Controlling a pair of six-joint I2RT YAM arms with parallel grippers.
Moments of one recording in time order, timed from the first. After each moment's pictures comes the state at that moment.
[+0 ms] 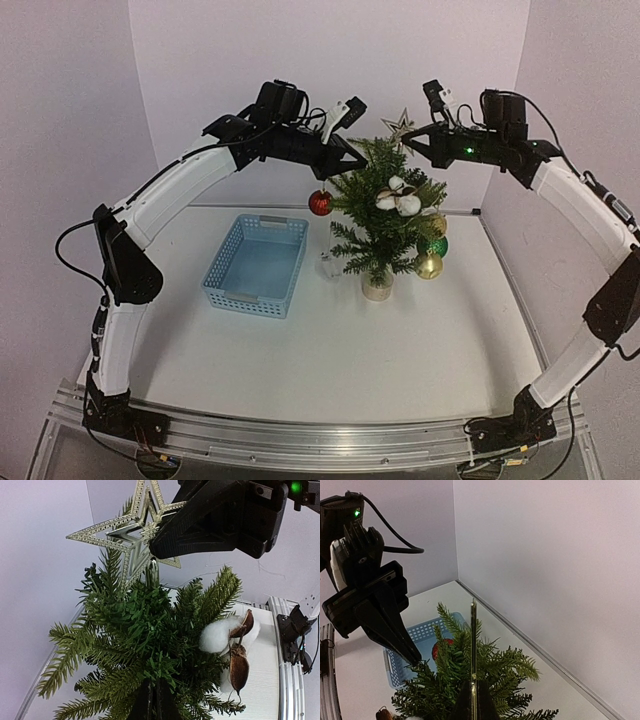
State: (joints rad) left arm -0.77 2.20 2.51 -0.67 0.52 0.21; right arm 0.34 1.59 1.71 -0.39 -0.59 -0.16
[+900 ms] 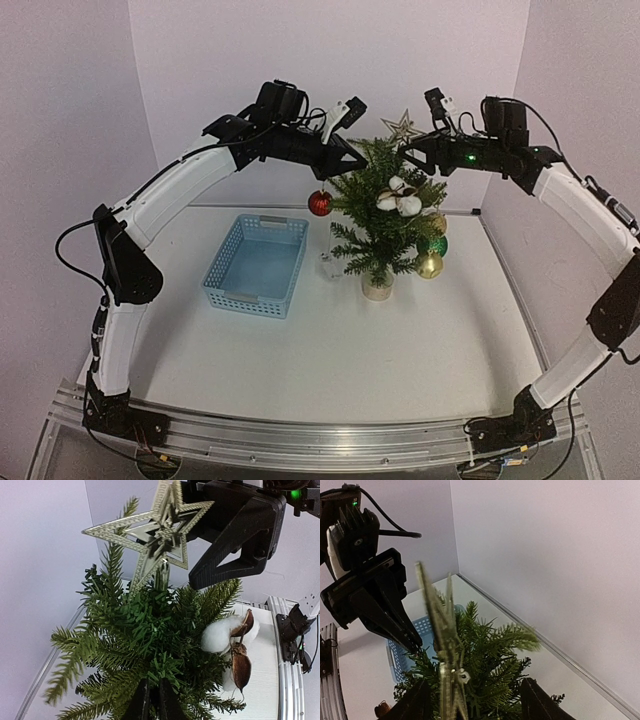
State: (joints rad) left arm -0.77 2.20 2.51 -0.67 0.53 0.22; right arm 0.34 1.56 1.65 -0.38 -0.59 -0.13
